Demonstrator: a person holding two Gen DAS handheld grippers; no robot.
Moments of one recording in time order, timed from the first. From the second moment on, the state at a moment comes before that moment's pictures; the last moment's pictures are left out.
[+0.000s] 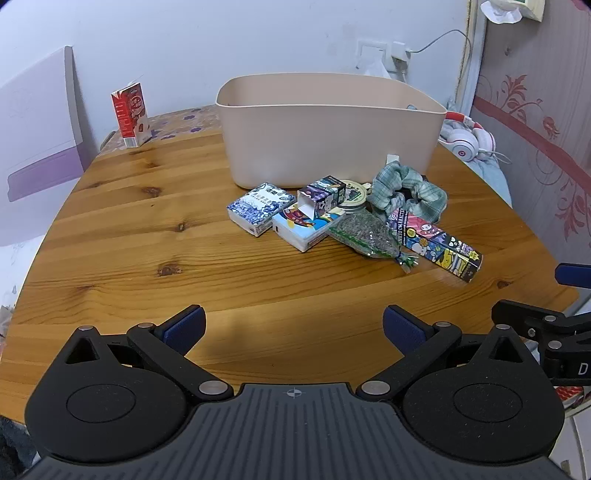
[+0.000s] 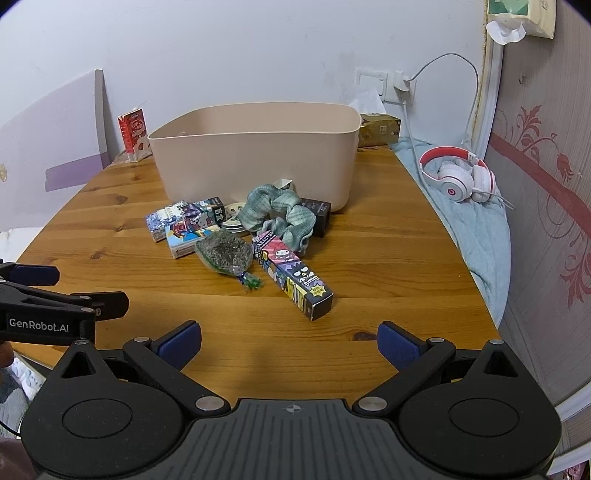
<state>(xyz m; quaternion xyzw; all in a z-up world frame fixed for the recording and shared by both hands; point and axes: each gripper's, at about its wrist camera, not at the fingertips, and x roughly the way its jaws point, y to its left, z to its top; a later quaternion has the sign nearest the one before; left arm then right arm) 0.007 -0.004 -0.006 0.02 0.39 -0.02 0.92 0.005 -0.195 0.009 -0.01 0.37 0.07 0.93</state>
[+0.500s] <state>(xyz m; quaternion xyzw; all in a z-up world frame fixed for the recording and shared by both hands) 0.012 -0.004 -0.008 0.02 0.39 -0.01 0.92 0.009 -0.194 0.008 -0.01 0.37 0.07 0.93</state>
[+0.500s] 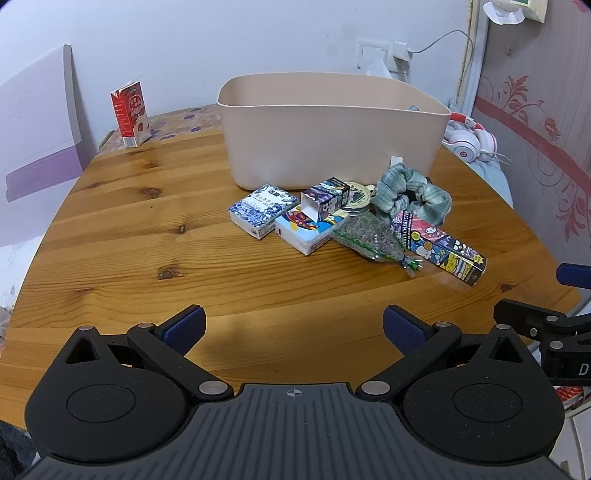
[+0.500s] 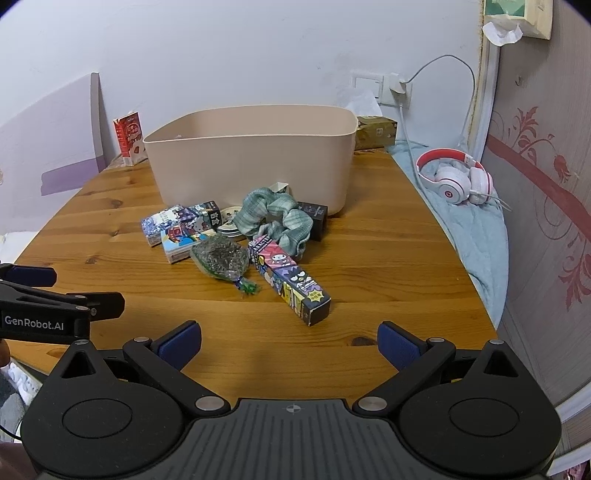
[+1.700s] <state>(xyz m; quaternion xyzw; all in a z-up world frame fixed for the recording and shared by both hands) 0.097 0.007 -0.021 0.03 0.40 -0.06 0.91 0.076 -0.201 -0.011 -0.05 0.37 0.09 0.92</state>
